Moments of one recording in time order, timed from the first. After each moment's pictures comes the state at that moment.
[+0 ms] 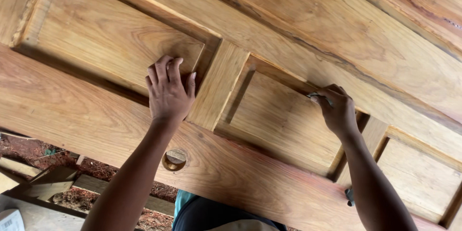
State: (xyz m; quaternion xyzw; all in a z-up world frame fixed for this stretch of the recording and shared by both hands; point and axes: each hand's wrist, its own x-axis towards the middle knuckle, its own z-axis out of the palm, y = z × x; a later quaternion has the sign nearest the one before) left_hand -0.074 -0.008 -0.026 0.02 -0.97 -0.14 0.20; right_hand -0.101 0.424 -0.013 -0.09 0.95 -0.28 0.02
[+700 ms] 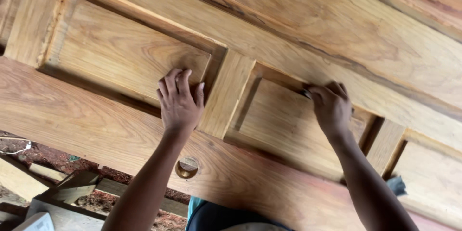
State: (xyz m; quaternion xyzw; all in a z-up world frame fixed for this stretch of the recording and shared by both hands) left_hand -0.078 -0.007 -0.023 0.02 -0.97 -0.14 0.20; right_hand -0.119 0.365 -0.036 -0.16 0.97 -0.16 -0.07
